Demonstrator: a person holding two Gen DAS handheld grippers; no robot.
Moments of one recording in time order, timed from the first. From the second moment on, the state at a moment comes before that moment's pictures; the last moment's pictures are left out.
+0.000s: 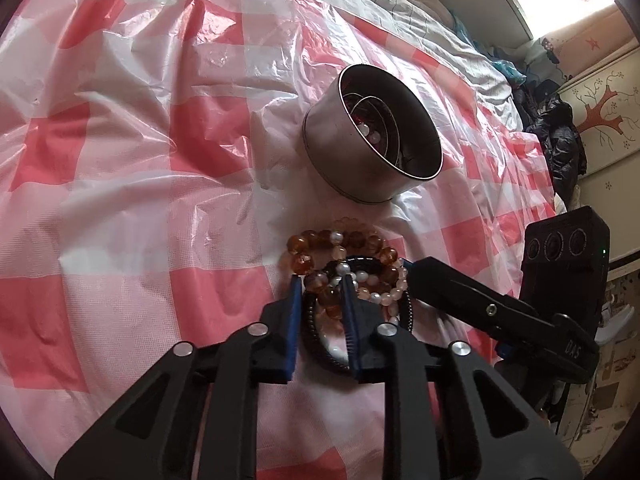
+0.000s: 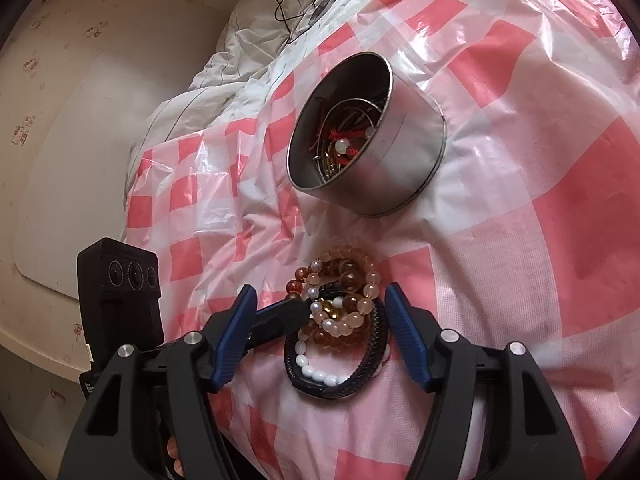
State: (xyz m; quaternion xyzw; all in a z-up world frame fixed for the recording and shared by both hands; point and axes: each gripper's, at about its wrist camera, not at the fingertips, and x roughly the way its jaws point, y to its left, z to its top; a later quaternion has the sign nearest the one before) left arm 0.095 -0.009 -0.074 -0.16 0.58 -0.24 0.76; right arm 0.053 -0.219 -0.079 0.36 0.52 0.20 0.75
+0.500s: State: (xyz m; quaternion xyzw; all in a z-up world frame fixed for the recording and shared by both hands) left arm 0.101 0.000 -0.058 -0.18 0.55 -0.26 0.77; right arm 0.053 -0.221 -0.079 0.35 0.52 0.19 0.75
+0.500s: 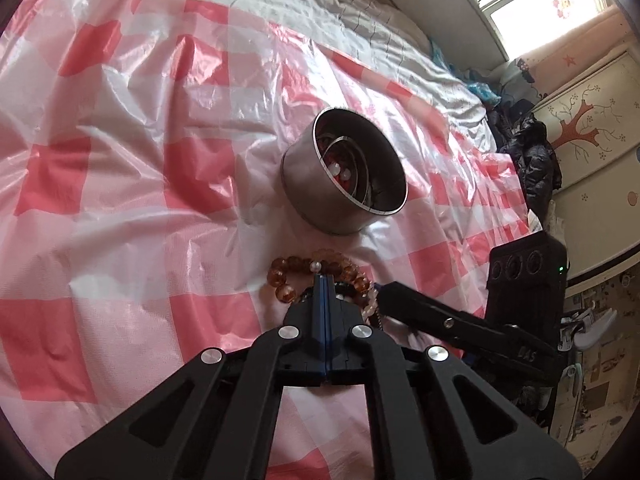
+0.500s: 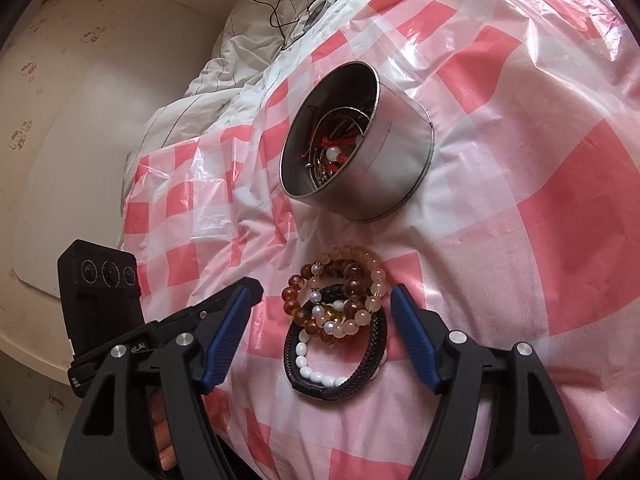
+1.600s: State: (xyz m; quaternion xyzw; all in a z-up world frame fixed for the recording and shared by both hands) left arm 0.115 0.000 -0.107 -0.37 0.57 -0.26 0.68; right arm 0.053 -0.247 -0.095 0.46 0.49 0.21 0.71
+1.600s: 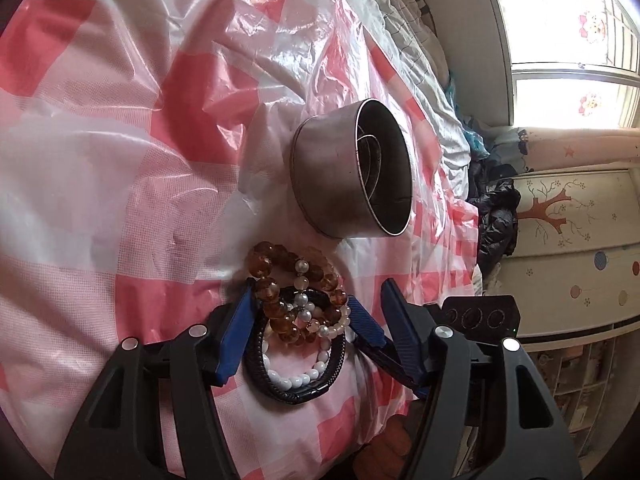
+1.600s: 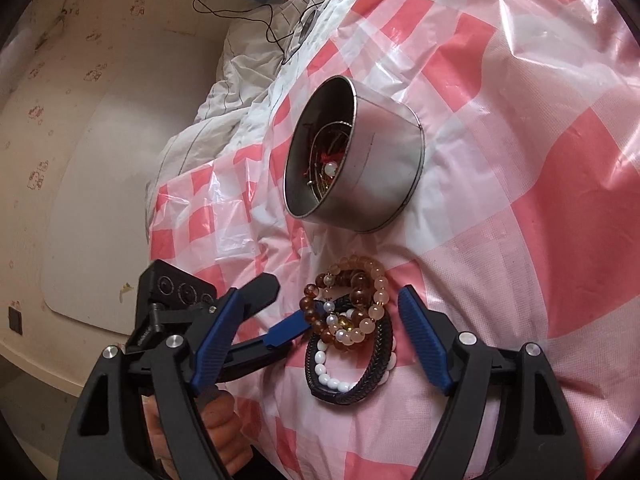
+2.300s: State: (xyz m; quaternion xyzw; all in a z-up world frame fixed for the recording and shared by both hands) left arm 0.112 -0.003 -0.063 -0.38 0.50 -0.35 0.69; right arm 0.056 -0.252 -0.093 0.48 0.47 0.22 0.71
